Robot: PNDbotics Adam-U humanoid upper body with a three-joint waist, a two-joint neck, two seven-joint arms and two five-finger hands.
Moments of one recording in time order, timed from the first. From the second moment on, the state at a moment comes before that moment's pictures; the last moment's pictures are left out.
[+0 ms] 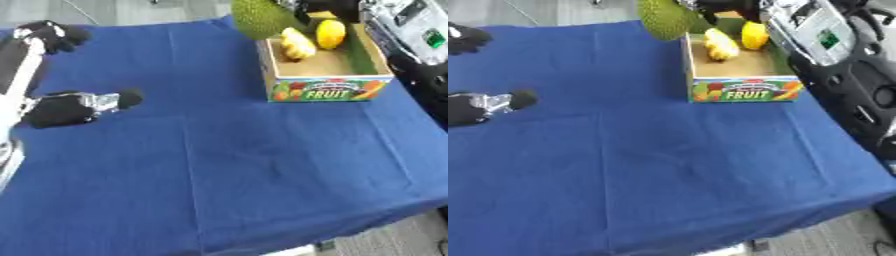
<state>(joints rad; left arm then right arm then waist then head) -0.74 0.42 -0.48 -1.70 -0.48 0.35 0.01 -0.58 -0.87 0.07 -1.67 -0.37 0.28 0.16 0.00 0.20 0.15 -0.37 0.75</state>
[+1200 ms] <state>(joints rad) -0.74 0.50 -0.45 -1.79 -0.43 0.39 0.02 -0.50 -0.97 -0.09 -1.21 -0.32 0.16 -0.21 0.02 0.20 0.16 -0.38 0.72</state>
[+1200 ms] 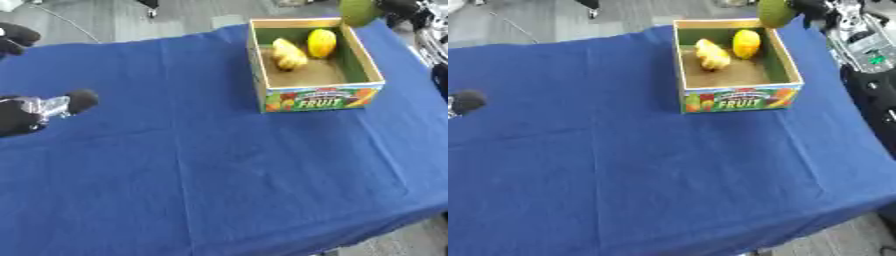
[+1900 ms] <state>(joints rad) -0.75 0.50 -0.45 -1.79 -0.43 0.40 0.02 -0.54 -0.99 -0.05 -1.05 -0.23 0.10 -0.23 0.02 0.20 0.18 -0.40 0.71</state>
